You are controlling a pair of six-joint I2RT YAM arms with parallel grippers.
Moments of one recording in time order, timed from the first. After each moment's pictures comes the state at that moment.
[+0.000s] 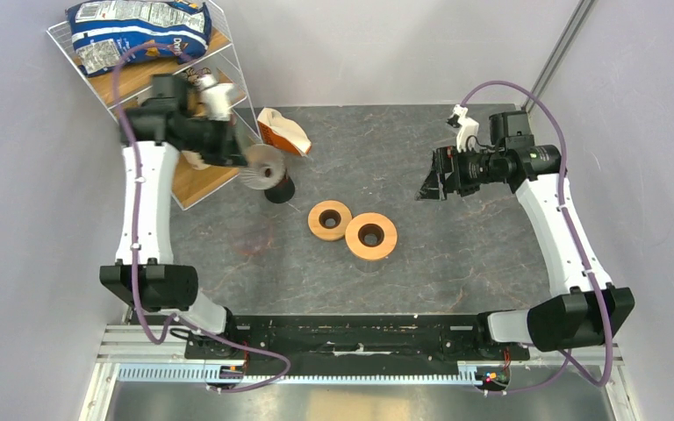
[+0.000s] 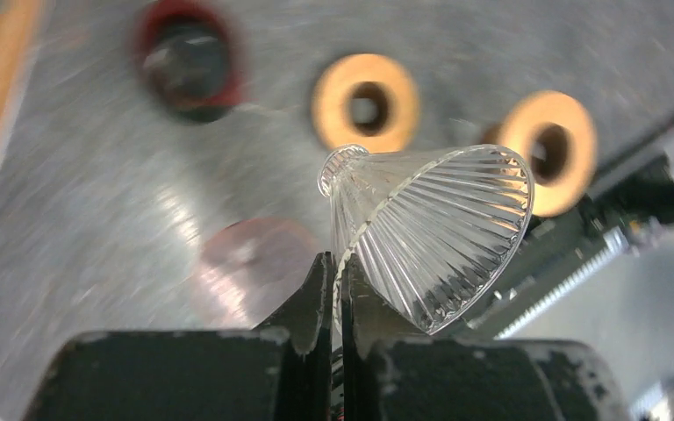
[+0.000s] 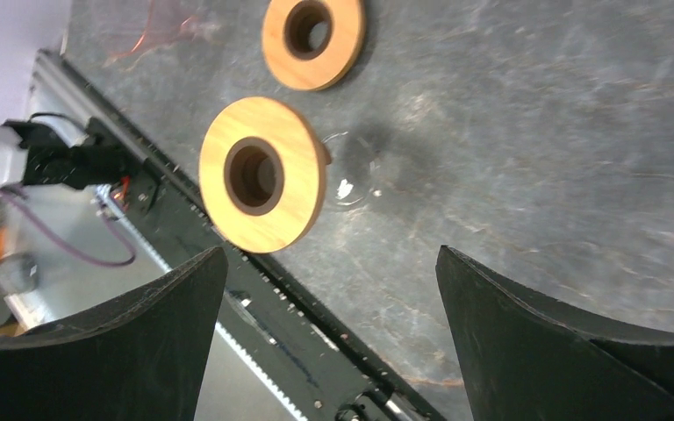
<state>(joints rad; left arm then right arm) 0.09 1.56 1.91 -1.37 0.53 0.22 0.09 1.34 1.41 -1.03 -0.72 -0.06</state>
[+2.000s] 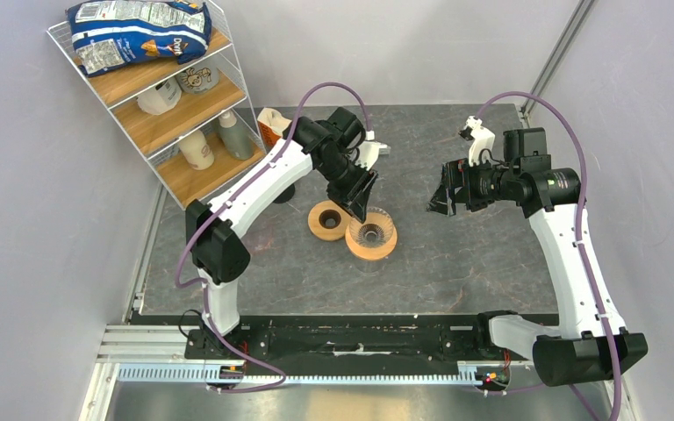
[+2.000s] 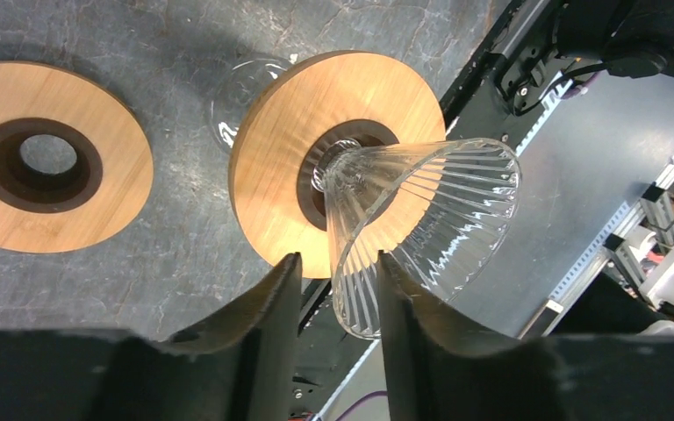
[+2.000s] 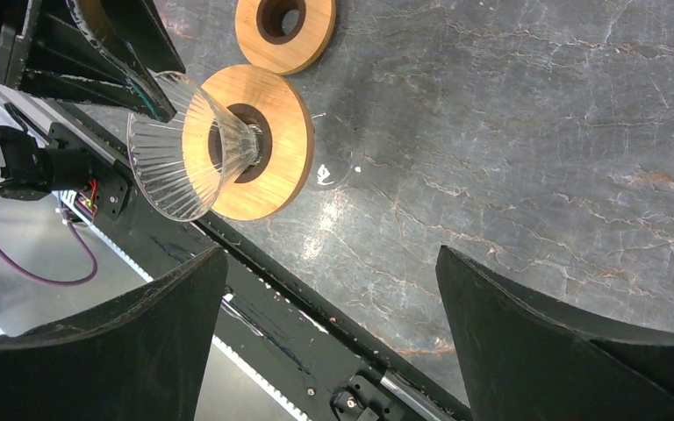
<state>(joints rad) -0.70 1.92 1.97 -1.28 0.50 0.00 0.09 1.16 1.36 -1.07 -0.59 -0.05</state>
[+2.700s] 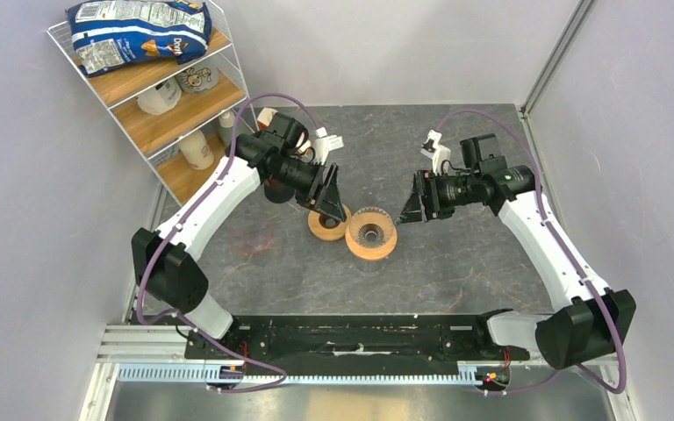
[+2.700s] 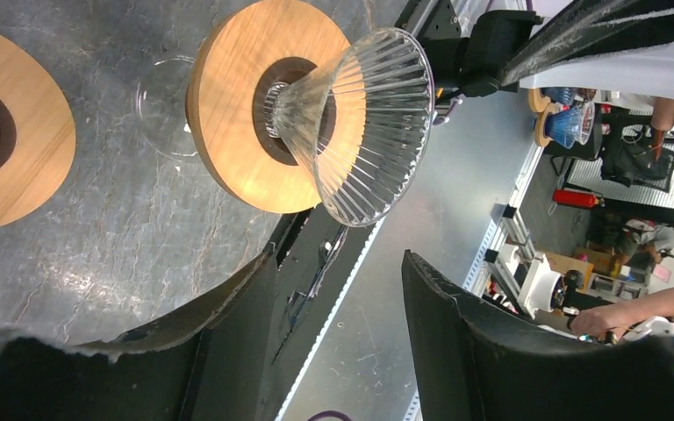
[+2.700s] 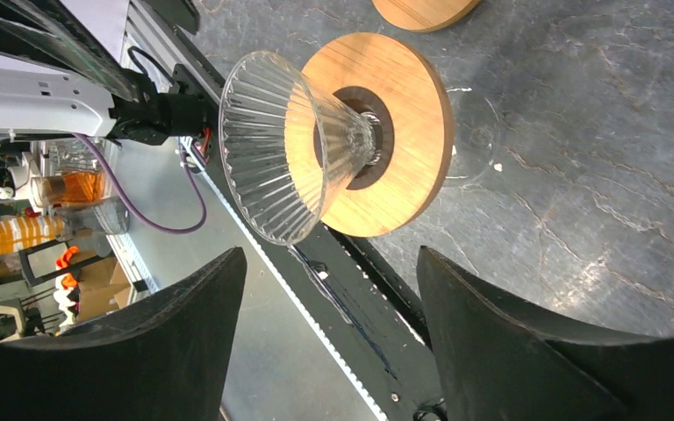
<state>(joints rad) -0.48 1.59 1.56 -1.05 0.84 -0.07 0.24 1.26 1.22 -0.93 -0.79 0.12</state>
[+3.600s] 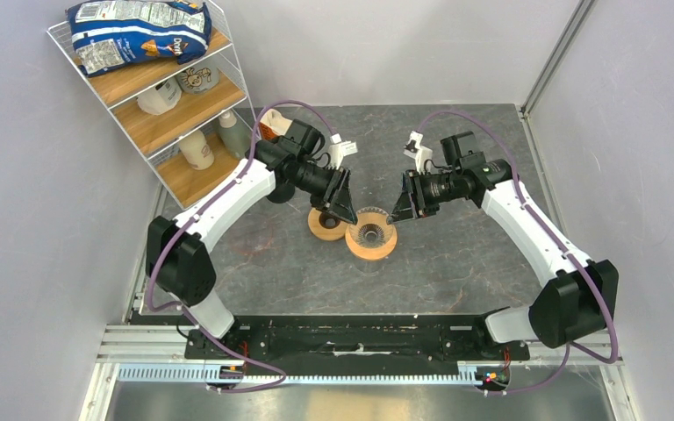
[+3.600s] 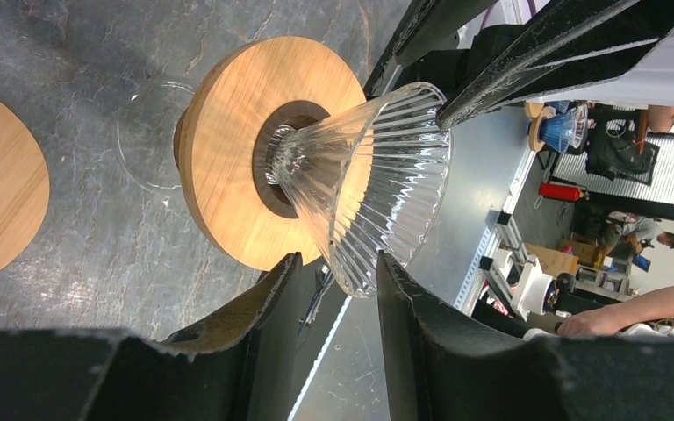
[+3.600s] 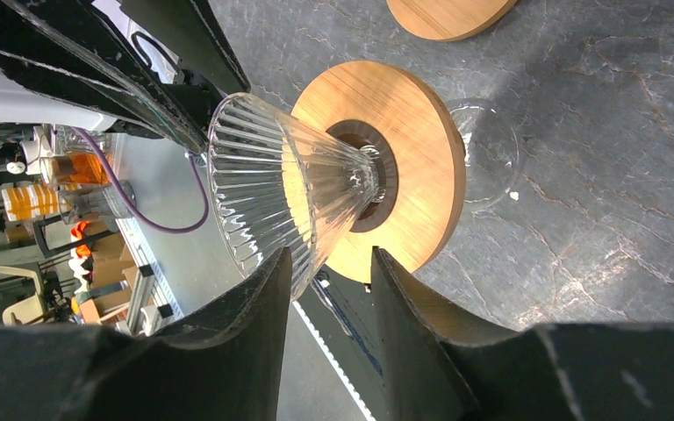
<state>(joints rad) -0.55 1.66 1.50 -0.88 0.85 -0.16 0.32 1.38 1.22 -0.82 -0.81 0.13</state>
